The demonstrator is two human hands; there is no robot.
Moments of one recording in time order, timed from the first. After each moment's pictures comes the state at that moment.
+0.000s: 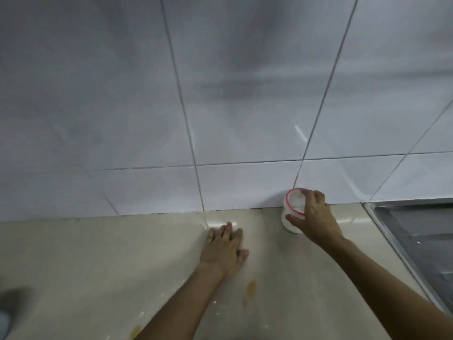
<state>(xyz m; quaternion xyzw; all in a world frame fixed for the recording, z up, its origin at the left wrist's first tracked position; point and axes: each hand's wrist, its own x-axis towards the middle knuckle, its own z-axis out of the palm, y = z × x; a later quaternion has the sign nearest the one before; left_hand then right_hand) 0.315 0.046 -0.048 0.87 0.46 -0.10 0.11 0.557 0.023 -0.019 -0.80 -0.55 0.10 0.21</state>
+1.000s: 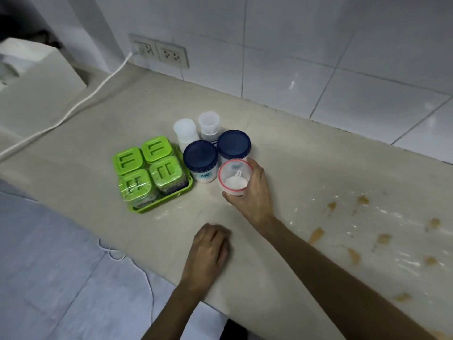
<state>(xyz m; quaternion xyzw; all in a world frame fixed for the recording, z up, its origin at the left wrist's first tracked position) -0.146 -0.242 -0.065 0.72 0.65 0.21 0.14 -0.033 -0.102 -0.018 -0.58 -0.68 0.32 0.32</state>
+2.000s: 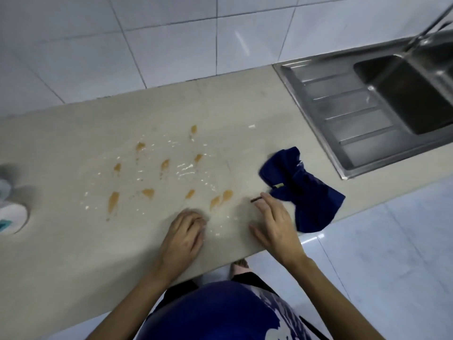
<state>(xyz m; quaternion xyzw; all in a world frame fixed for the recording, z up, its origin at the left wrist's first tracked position) 0.168 -0.304 -0.041 0.92 0.31 0.15 0.19 0.403 -0.420 -0.037 -0.77 -0.60 0.10 0.18</state>
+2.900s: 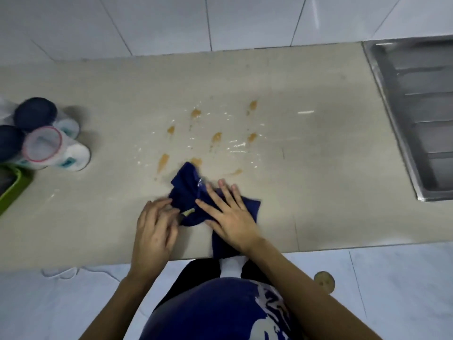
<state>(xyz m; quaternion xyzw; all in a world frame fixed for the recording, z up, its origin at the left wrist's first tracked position) 0.060 -0.316 -0.032 0.81 0.54 0.19 0.15 0.265 -0.327 -0.088 -0.57 -0.81 0.11 0.07</state>
